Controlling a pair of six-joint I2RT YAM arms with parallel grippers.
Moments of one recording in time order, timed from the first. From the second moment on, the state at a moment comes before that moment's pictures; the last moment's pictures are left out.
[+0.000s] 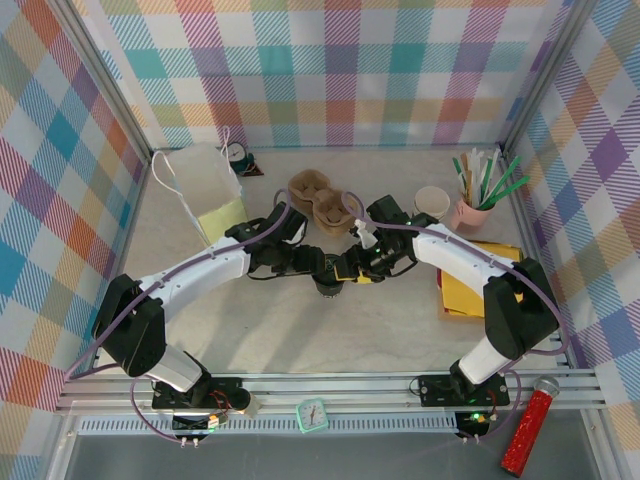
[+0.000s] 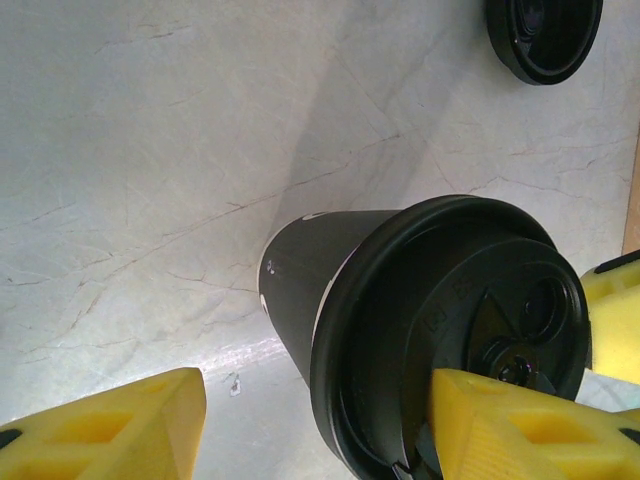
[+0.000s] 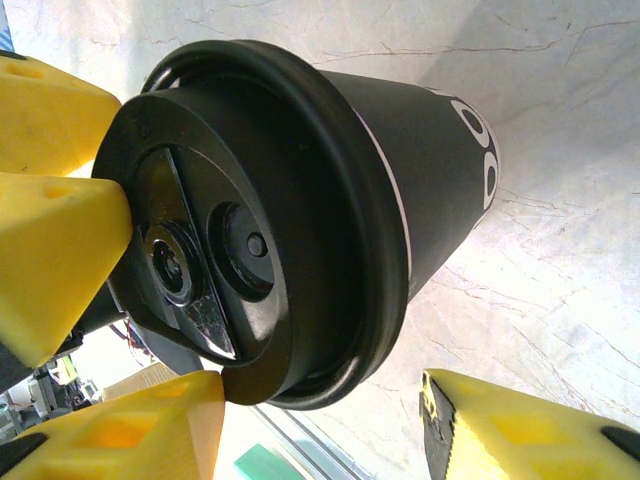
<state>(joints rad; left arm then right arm) -0.68 1.51 1.13 -0.68 0.17 -0.66 0.57 1.58 1.11 -0.75 -0.63 0.44</state>
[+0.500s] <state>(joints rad) -0.69 1.54 1.18 -0.76 0.16 -0.65 0.57 1.61 1.16 -0.78 -0.61 0.44</state>
